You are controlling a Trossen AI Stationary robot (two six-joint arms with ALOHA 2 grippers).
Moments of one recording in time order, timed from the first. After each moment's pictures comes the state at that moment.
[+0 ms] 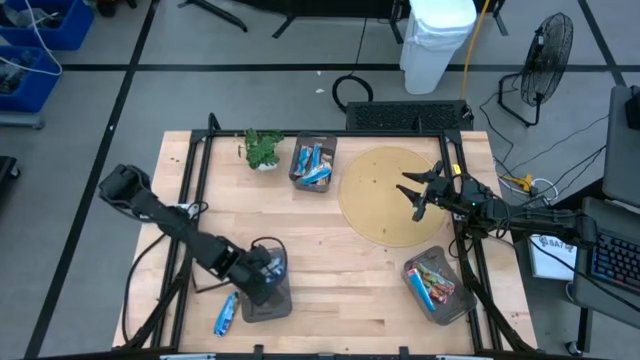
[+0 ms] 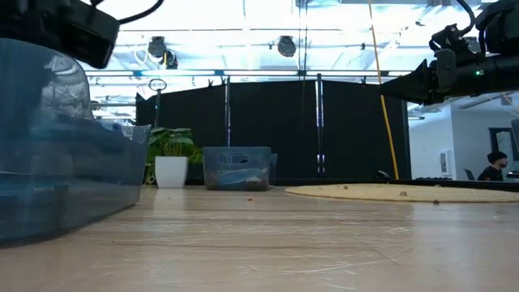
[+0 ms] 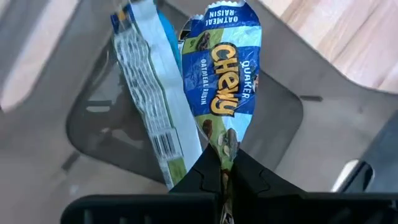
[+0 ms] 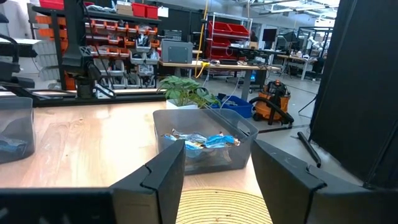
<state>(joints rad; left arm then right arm) -0.59 1.51 0.91 -0.57 -0.04 -1.32 -0.24 0.27 0.02 0.27 0.21 -0.09</state>
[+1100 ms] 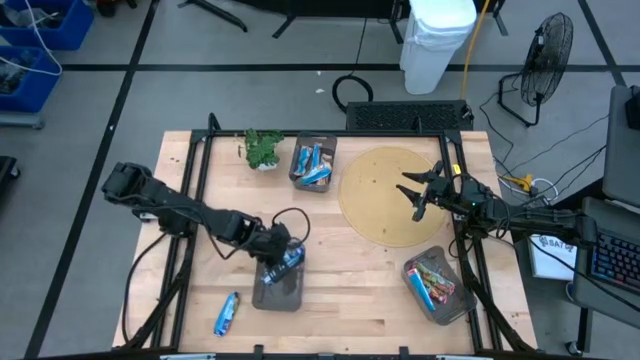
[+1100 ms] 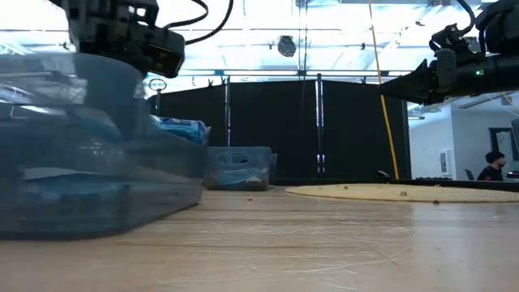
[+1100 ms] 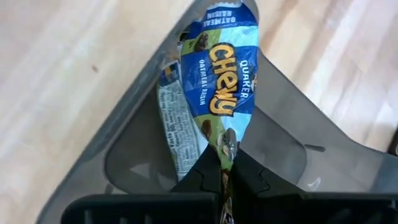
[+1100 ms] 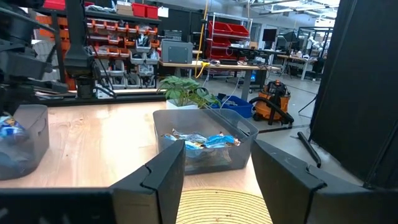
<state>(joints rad) -0.31 1.52 0.91 -0.46 0.03 -0.92 -0.24 0.27 0.02 0.27 0.21 -0.09</state>
